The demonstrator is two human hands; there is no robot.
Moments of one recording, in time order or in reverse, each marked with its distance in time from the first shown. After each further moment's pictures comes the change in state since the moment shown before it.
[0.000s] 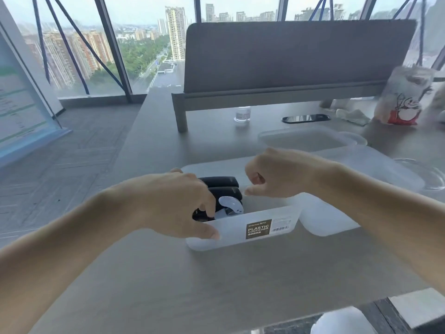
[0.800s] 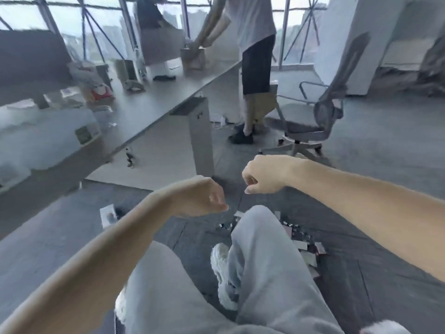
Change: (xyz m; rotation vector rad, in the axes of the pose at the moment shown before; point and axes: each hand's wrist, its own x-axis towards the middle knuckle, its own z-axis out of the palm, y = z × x) left_hand -0.166 0.456 0.022 -0.237 -0.145 1.010; right_hand -0.565 -0.207 0.125 0.103 -0.225 1.129
